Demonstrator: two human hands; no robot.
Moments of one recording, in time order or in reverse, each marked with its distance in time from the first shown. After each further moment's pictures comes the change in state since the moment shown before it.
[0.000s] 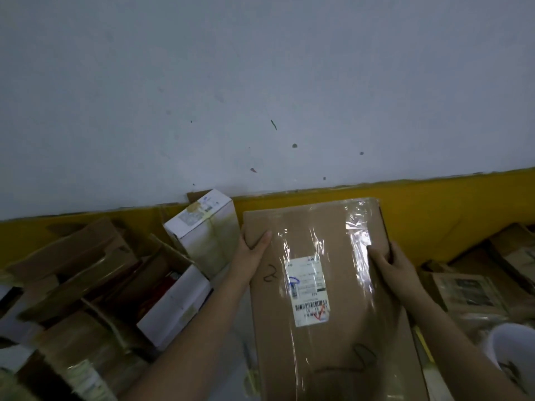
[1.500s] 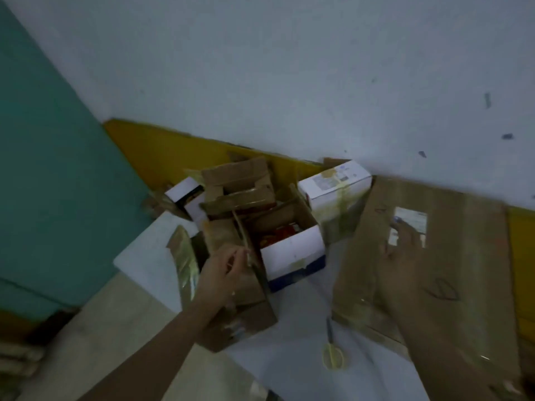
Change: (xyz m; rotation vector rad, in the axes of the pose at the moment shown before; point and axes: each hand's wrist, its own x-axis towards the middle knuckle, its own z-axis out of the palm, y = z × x) left_hand -0.176 -0.073 -0.201 0.666 0.646 0.130; right_hand -0.062 -0.111 0.203 -0.007 -0.056 -0.641
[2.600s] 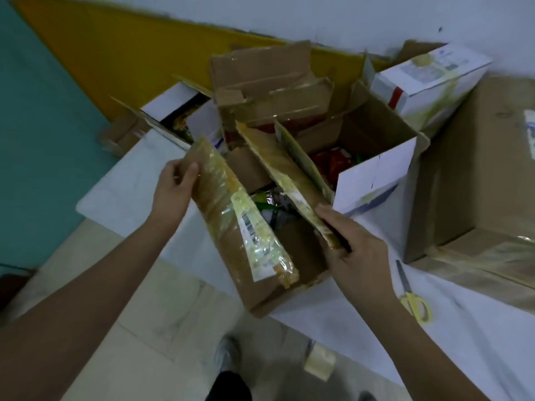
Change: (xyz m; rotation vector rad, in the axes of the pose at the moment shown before) left_hand 0.096 -0.294 -0.046 -0.208 0.061 -0.315; right_hand -0.195 -0.081 0.207 0.066 -0.370 -0.286
